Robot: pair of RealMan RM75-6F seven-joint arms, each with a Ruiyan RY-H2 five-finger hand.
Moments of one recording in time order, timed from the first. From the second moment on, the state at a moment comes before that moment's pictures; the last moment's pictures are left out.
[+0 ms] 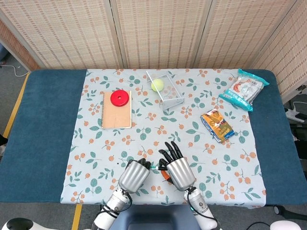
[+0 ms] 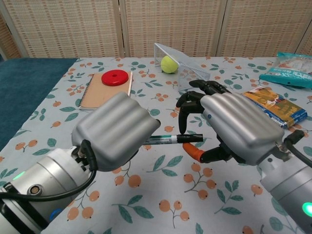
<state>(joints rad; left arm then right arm) -0.57 -1.94 -0.04 -1.62 1.39 1.29 1.43 0.36 -1.90 0.05 -1.47 -1.62 1.36 -0.50</state>
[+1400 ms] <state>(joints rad) -0.58 -1.92 -0.04 -1.60 1.40 1.26 1.36 0.34 -1.94 0.04 -1.37 -1.70 1.46 -0.40</state>
